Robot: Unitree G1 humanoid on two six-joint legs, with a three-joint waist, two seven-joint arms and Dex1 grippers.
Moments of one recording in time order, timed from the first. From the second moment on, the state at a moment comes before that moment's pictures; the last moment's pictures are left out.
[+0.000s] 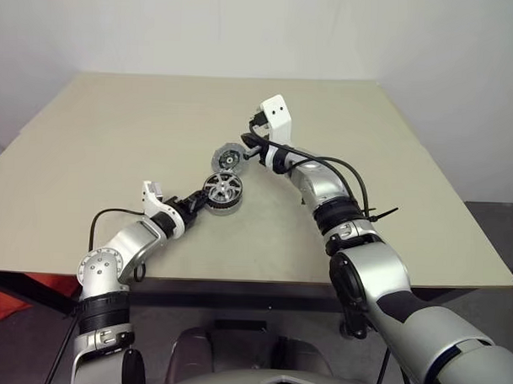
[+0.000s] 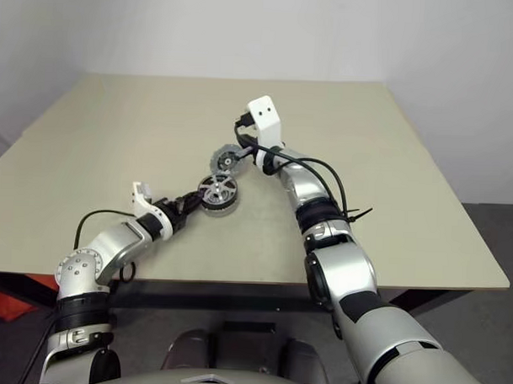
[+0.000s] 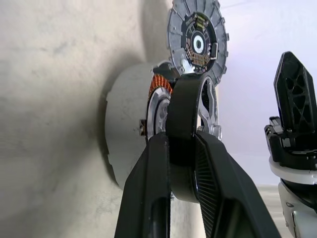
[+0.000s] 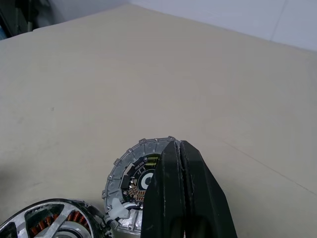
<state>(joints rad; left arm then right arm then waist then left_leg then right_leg) -0.27 0.15 0.41 0.06 -1.48 0.94 0.27 -1.02 -0.03 0.02 0.89 0.06 0.14 0.50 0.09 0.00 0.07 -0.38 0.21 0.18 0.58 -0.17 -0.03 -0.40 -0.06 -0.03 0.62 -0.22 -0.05</state>
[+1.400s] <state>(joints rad) -0.27 0.32 0.41 -0.10 -1.60 0.90 0.21 -1.01 -0.02 0.03 0.90 0.04 0.13 0.54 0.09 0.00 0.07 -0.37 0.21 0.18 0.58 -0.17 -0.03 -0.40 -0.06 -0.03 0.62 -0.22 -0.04</state>
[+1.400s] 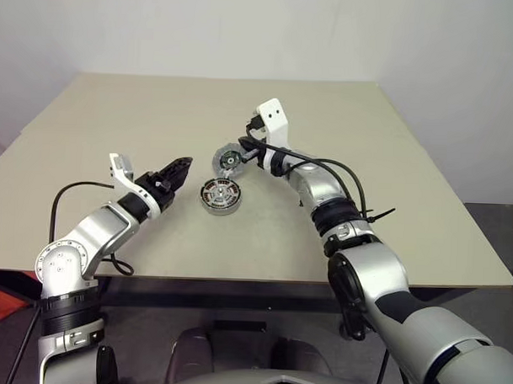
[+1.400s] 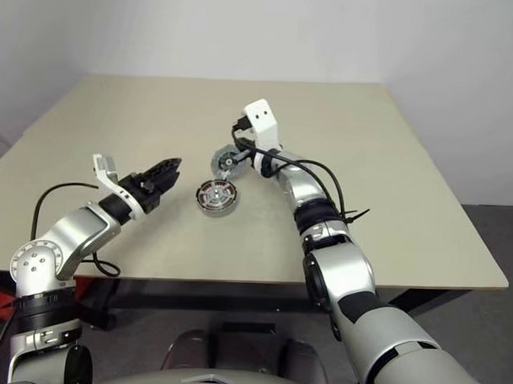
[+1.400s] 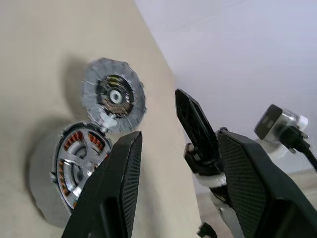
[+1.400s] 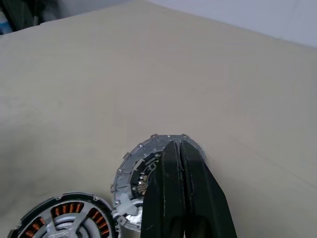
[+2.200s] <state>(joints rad) -0.26 0.35 0.32 -0.10 -1.17 0.84 0.05 -0.81 0.02 0.19 0.74 0.01 0.26 0.69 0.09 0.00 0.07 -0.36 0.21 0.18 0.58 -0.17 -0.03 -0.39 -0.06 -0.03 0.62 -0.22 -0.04</state>
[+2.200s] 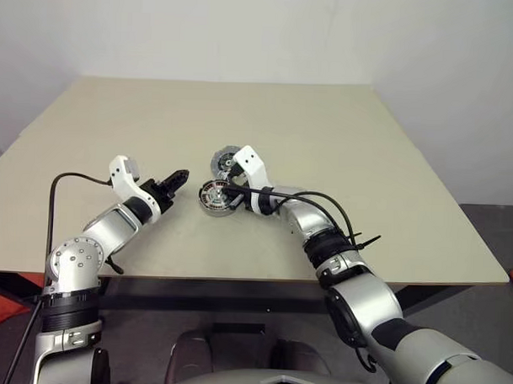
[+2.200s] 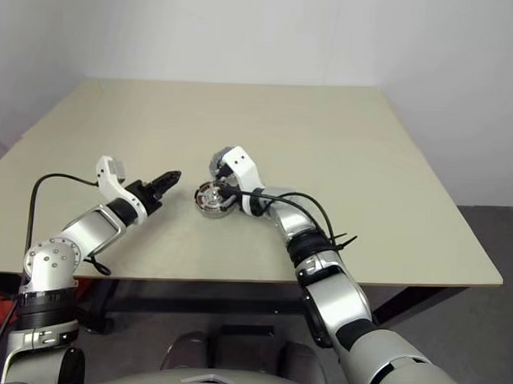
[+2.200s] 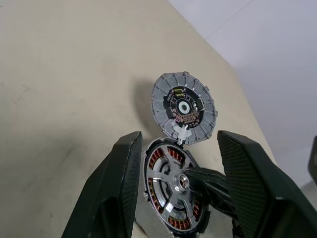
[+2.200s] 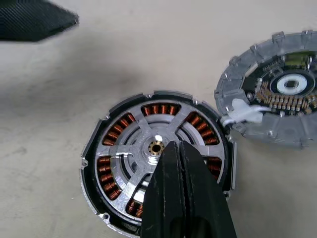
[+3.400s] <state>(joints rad) -0.28 0.48 0.06 -0.25 -0.49 0.66 -0.26 -1.17 -0.07 0.56 1.22 -0.40 -0.52 1.07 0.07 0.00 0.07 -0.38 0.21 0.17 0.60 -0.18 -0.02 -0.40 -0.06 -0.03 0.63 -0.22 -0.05</state>
